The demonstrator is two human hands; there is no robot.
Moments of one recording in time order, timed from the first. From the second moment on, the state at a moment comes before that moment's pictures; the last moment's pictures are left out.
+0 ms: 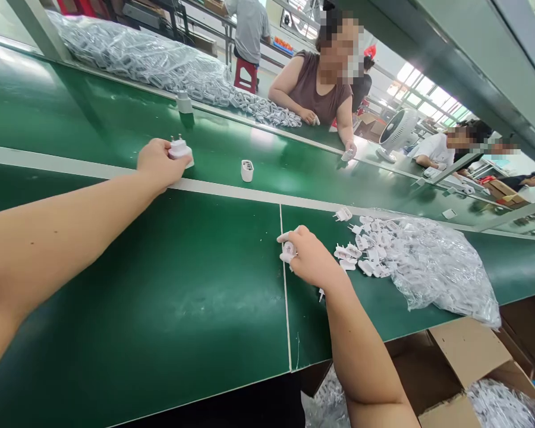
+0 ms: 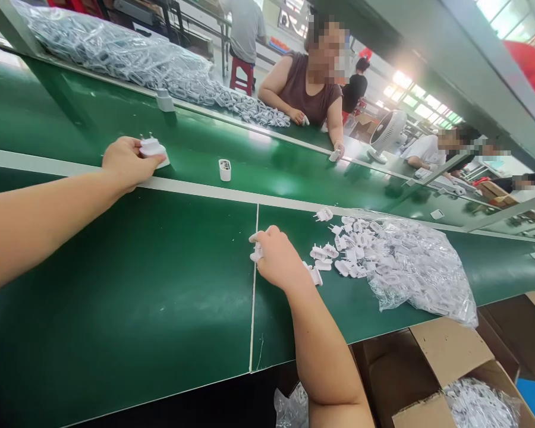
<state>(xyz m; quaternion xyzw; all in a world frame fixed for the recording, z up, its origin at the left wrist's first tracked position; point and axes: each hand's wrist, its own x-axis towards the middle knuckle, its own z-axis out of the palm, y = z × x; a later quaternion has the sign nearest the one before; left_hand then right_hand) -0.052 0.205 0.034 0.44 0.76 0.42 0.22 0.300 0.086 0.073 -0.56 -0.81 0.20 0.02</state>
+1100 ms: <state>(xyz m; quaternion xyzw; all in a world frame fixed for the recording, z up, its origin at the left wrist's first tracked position) 0.006 -0.010 0.018 0.54 0.53 0.38 0.53 0.264 0.057 0.054 -0.32 -0.62 0.63 0.33</state>
